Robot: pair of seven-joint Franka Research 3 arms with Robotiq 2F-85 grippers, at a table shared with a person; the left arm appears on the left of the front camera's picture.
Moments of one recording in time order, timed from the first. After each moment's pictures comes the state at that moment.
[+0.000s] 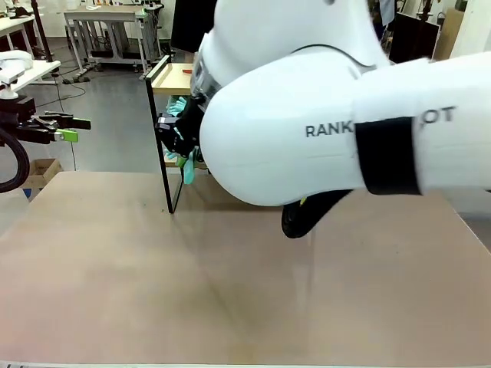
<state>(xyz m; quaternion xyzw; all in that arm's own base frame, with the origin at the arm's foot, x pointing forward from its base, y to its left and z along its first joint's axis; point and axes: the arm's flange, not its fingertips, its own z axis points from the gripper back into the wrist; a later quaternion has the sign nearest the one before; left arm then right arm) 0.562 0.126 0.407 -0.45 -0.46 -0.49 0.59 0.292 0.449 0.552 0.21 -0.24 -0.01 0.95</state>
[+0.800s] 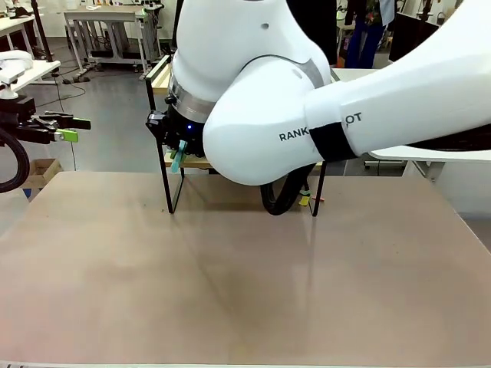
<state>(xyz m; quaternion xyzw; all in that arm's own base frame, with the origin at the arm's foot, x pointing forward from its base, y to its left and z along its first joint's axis) 0.562 0.126 0.407 -0.45 -0.46 -0.49 0.59 0.358 0.486 0.526 0.20 -0.25 -0.06 0.95</state>
